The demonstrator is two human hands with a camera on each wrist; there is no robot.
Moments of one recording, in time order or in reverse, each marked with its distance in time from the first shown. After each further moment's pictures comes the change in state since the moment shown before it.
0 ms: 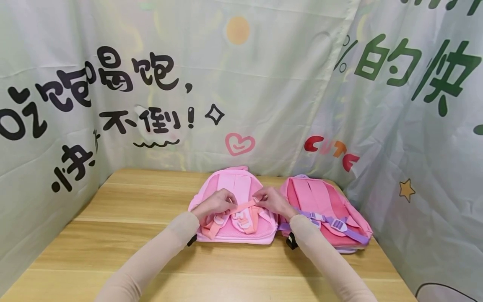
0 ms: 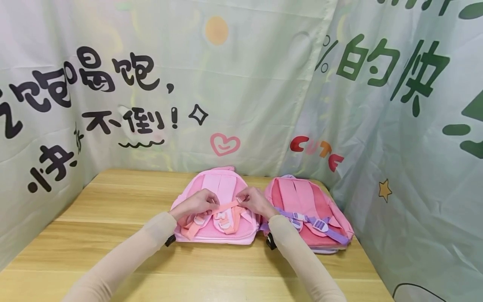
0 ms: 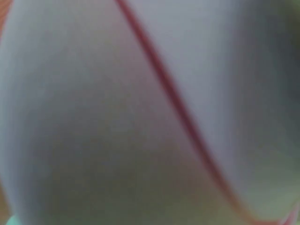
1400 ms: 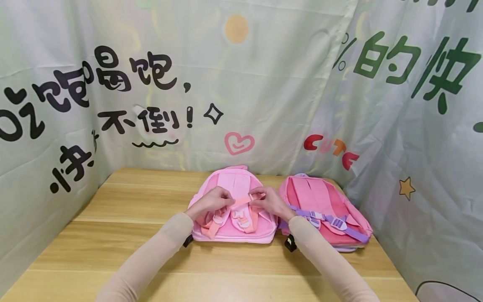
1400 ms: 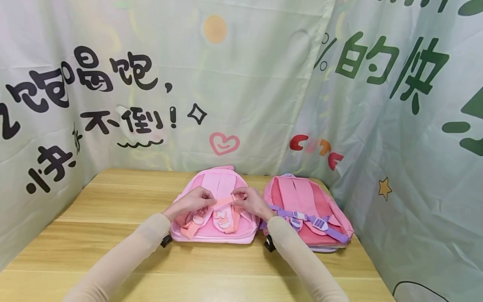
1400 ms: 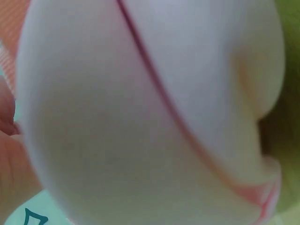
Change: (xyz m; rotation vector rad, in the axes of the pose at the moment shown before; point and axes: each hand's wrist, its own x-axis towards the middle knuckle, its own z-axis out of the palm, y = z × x) left_hand -0.001 -0.010 -0.010 -0.121 -0.010 0.020; right_hand -0.005 -0.016 0.006 0.198 0.066 0.064
